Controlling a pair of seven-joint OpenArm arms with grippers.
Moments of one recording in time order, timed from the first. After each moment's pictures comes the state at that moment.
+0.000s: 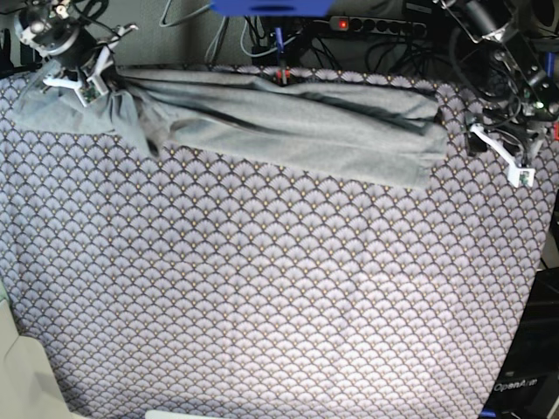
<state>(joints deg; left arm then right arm) 5.0 -8.9 -43.6 84.3 -3.8 -39.8 48.4 -39.8 16.0 21.9 101.2 -0.4 40.0 -19.6</state>
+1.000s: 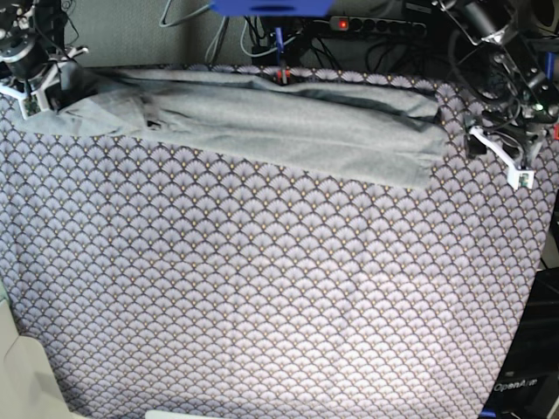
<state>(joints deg) 4.4 -8.8 -43.6 84.1 -3.5 -39.8 48.4 -36.7 15.9 36.4 96.6 -1.1 40.3 -14.7</state>
